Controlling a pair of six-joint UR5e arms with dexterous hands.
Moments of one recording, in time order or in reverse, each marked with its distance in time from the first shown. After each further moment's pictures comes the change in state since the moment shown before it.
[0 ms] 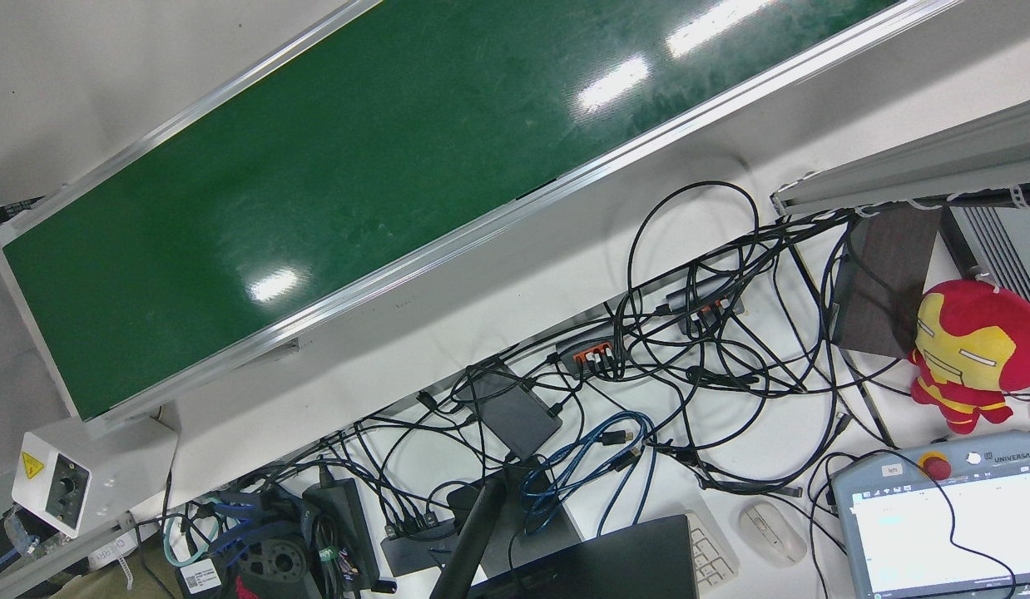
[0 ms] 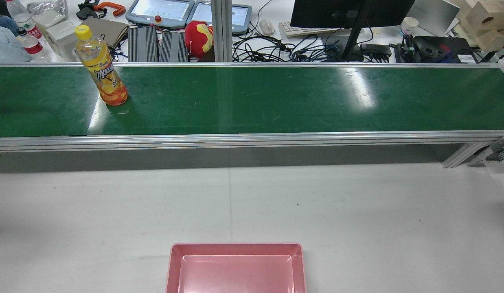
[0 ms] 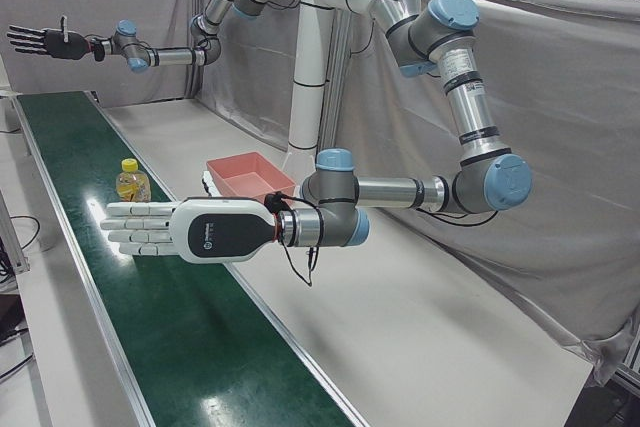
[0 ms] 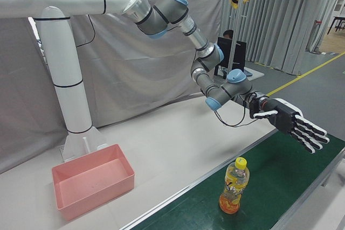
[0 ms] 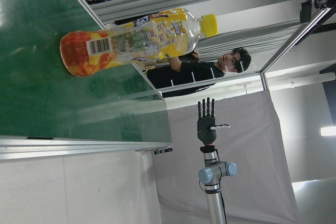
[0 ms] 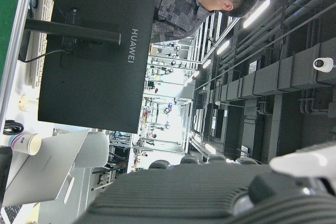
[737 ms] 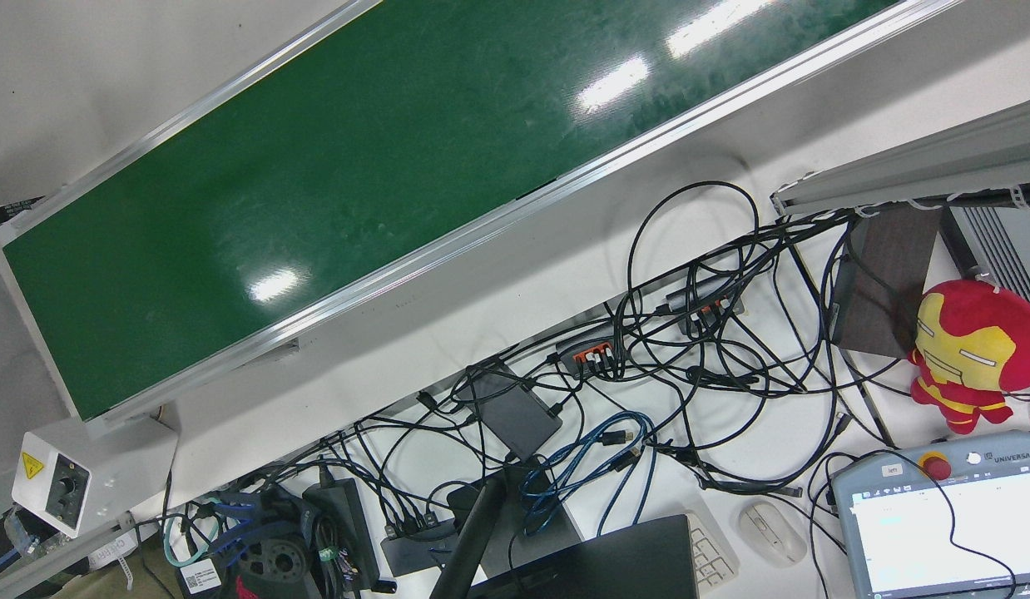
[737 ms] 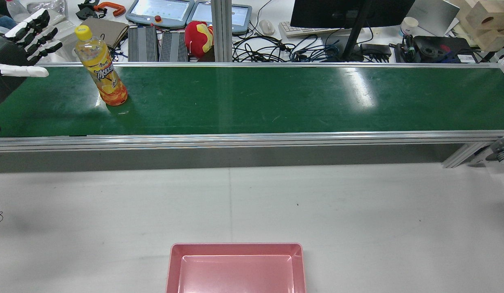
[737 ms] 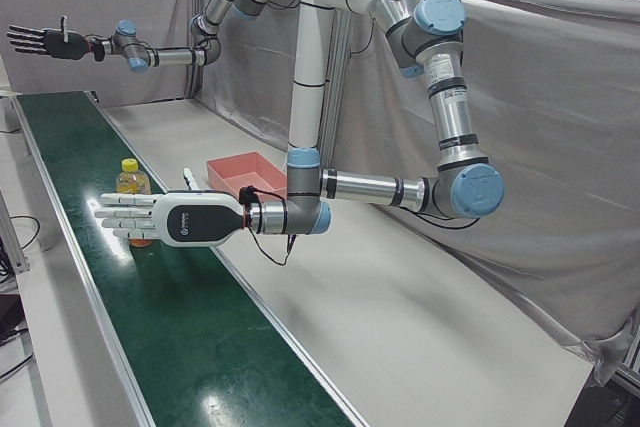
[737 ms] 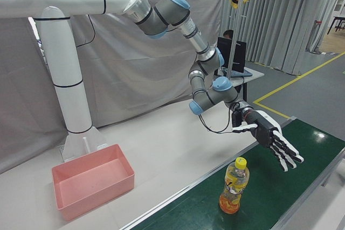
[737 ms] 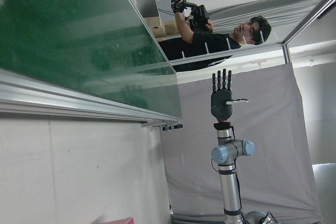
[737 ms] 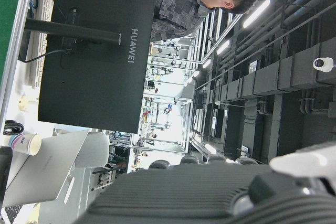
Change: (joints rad) left arm 0.222 -0.067 -0.030 0.081 -0.153 0.042; right arm 0.000 0.000 0.000 0.000 0.000 0.001
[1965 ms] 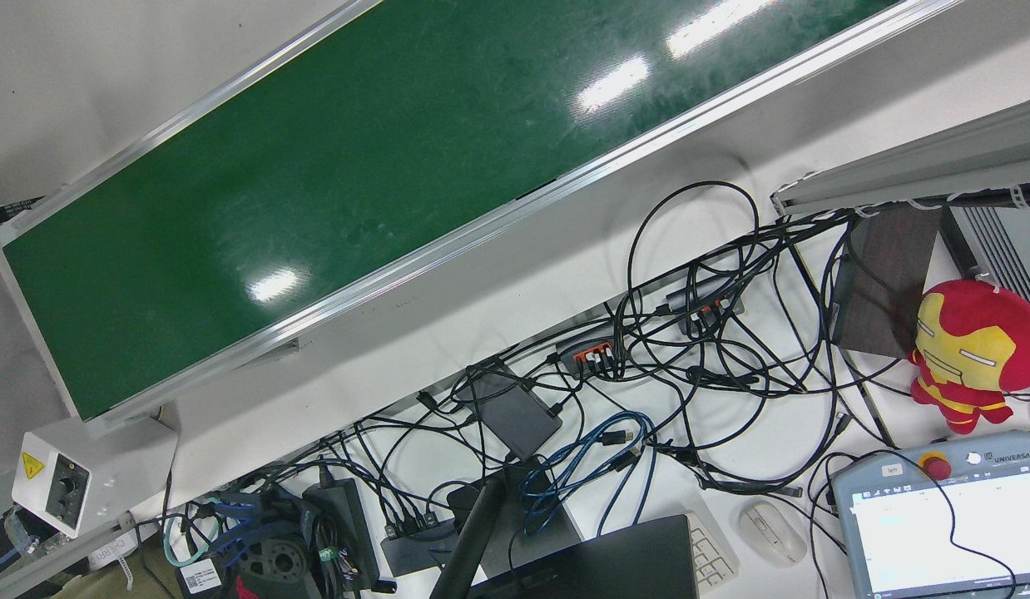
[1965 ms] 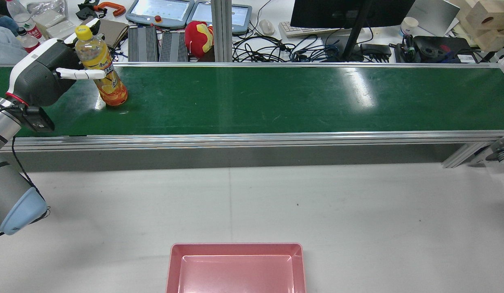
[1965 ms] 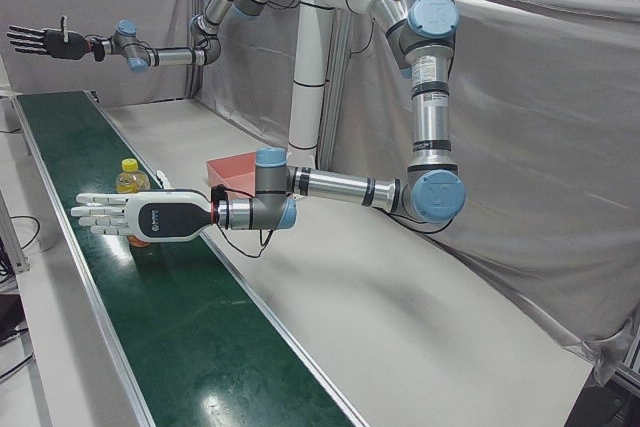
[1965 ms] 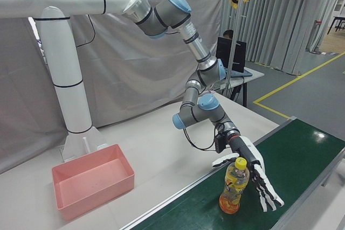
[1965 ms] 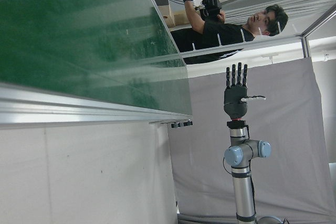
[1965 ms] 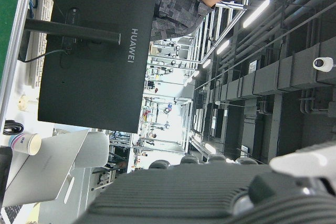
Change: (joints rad) left arm 0.098 -0.164 0.114 0.053 -0.058 0.041; right arm 0.000 0.000 0.001 0.000 0.000 0.001
